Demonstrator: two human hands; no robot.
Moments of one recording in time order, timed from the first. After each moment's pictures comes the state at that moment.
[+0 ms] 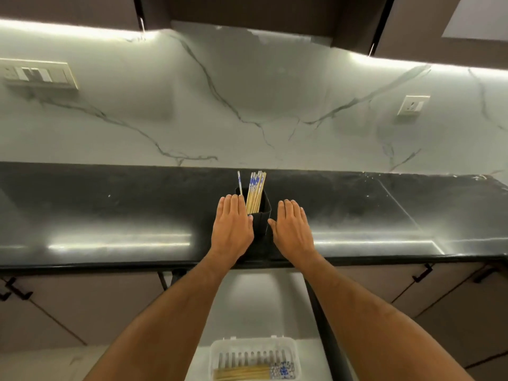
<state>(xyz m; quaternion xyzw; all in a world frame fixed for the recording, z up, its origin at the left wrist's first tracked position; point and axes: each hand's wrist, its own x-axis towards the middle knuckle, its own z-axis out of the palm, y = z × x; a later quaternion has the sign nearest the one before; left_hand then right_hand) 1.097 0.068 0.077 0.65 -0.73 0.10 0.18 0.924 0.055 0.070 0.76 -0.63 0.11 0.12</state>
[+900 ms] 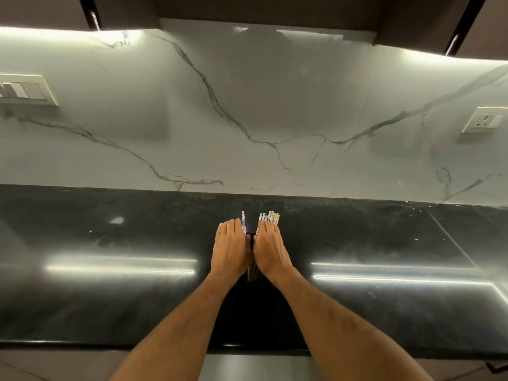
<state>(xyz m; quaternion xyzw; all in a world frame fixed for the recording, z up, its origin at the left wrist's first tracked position) 1.106 -0.142 0.017 0.68 -0.71 0.05 0.17 0.988 -0.159 0.022 0.79 -0.57 0.23 -0.06</state>
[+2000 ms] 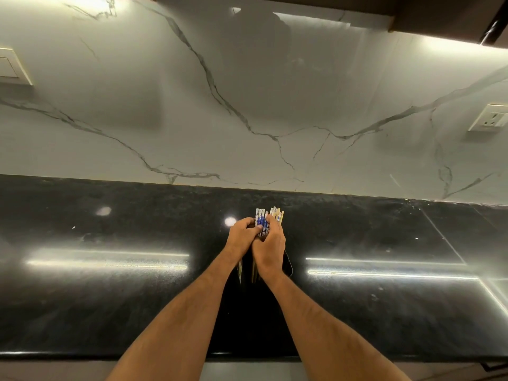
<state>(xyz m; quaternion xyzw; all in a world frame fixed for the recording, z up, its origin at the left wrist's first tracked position) 1.096 -0.198 0.019 0.62 -0.50 -0.46 0.40 1.014 -0.169 0.011 0.56 -0.64 0.46 -0.26</state>
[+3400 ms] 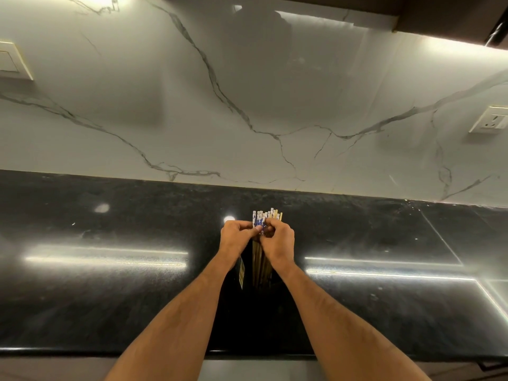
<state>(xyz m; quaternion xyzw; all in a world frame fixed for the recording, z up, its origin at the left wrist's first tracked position) 1.111 -0.189 0.007 0.62 -0.48 -0.44 0.44 0.987 -0.177 0.022 0.65 -0.61 0.39 -0.23</state>
